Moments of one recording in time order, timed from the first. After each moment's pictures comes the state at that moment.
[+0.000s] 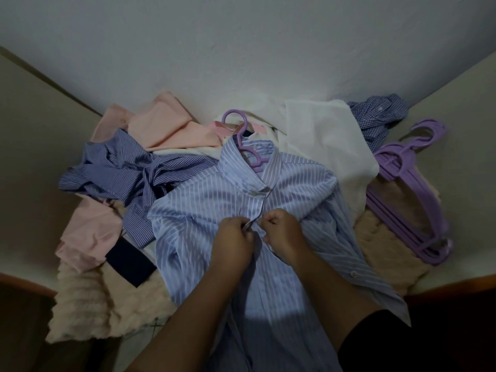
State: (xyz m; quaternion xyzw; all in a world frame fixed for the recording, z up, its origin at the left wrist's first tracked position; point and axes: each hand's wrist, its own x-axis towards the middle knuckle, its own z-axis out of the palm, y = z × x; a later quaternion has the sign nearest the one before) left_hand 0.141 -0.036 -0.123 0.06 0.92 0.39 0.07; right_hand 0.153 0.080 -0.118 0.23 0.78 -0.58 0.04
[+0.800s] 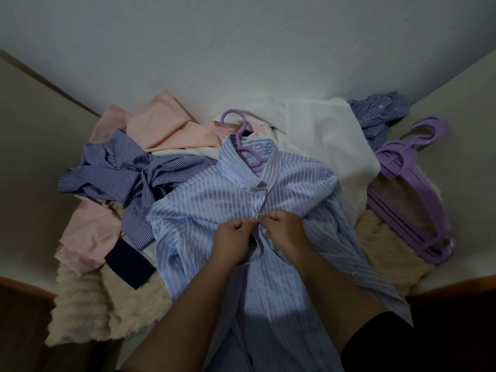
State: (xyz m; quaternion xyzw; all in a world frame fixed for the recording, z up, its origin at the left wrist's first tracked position) left_hand 0.134 -0.032 -0.117 -0.09 0.80 0.56 0.16; right_hand 0.152 0.080 -0.112 0.25 0.73 -0.63 0.04
